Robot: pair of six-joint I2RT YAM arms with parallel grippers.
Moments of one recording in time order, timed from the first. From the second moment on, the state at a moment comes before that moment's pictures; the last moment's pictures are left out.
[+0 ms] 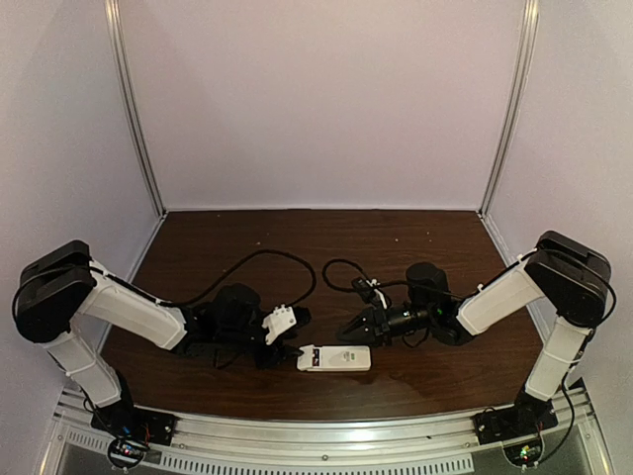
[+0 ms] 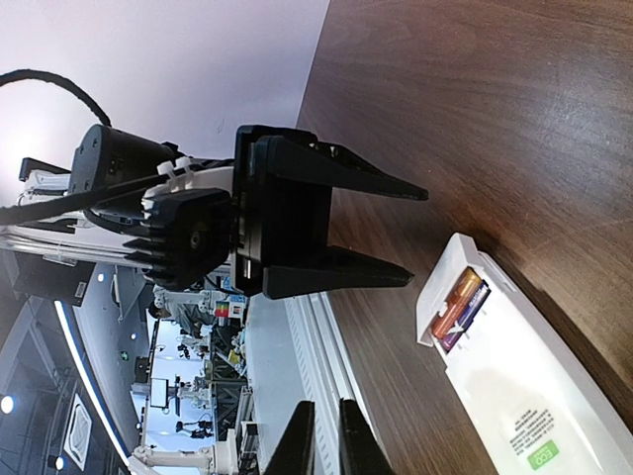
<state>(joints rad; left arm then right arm) -0.97 1.62 0.58 0.38 0.16 0.24 0.76 1.75 0.60 0.80 -0.88 1.05</state>
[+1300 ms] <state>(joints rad) -1.00 1.77 0.77 0.26 0.20 0.31 0.74 1.75 0.60 0.76 -0.88 1.03</state>
